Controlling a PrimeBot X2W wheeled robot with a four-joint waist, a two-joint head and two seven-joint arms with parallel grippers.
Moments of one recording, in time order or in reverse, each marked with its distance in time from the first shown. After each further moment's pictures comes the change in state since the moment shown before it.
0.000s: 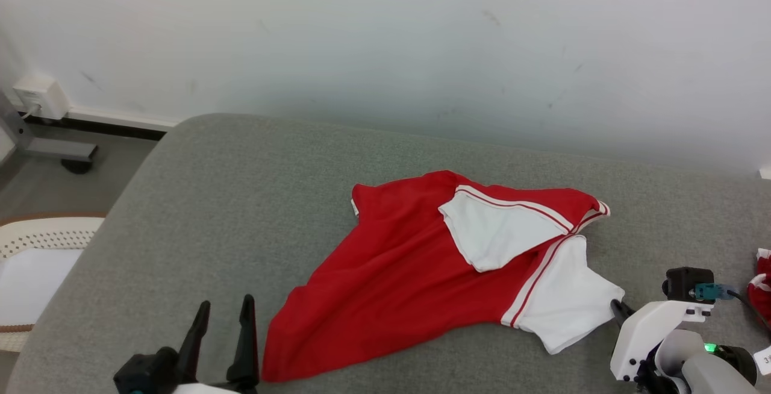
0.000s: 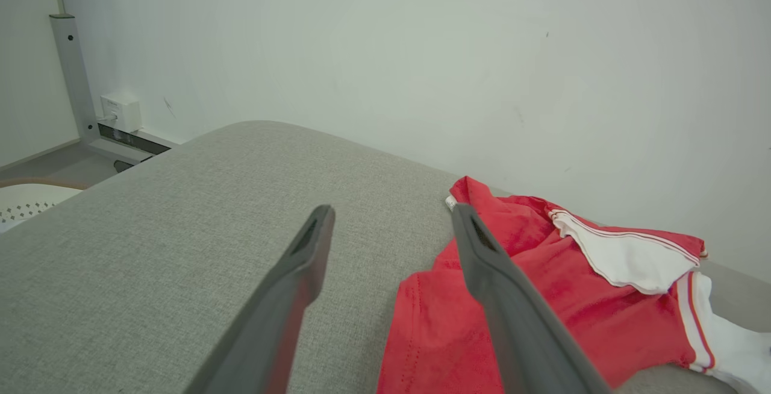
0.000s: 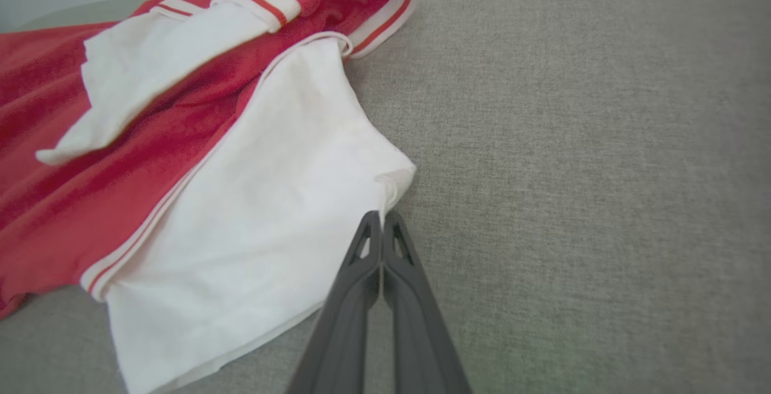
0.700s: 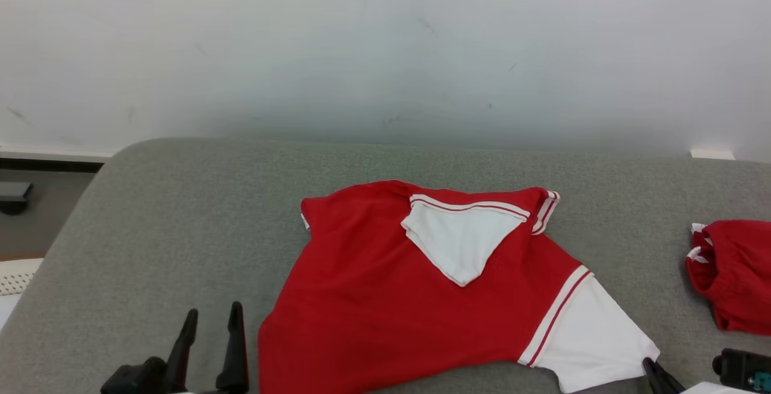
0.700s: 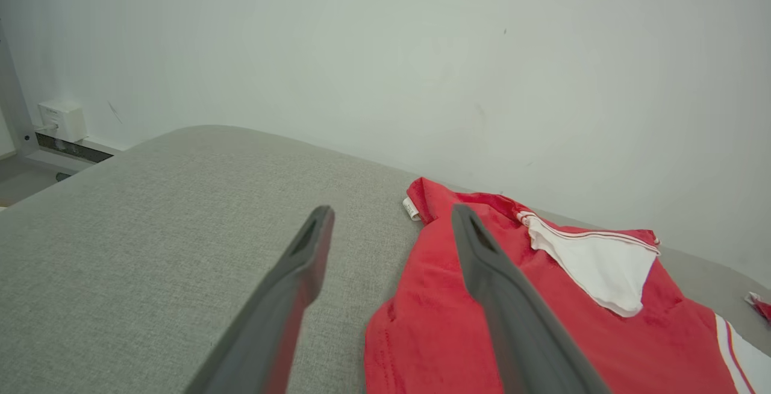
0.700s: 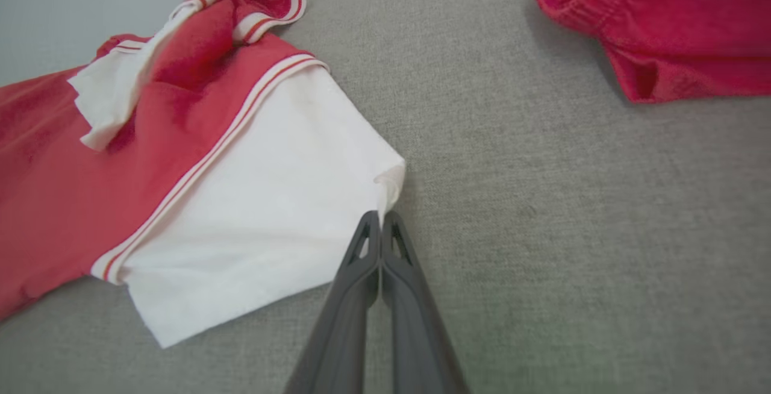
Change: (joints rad) left arm 0.033 -0.006 0.039 -0.027 0.008 0.001 0.000; right arm 0.339 -0.116 -0.028 -0.370 0.148 0.000 -0.081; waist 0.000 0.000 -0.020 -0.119
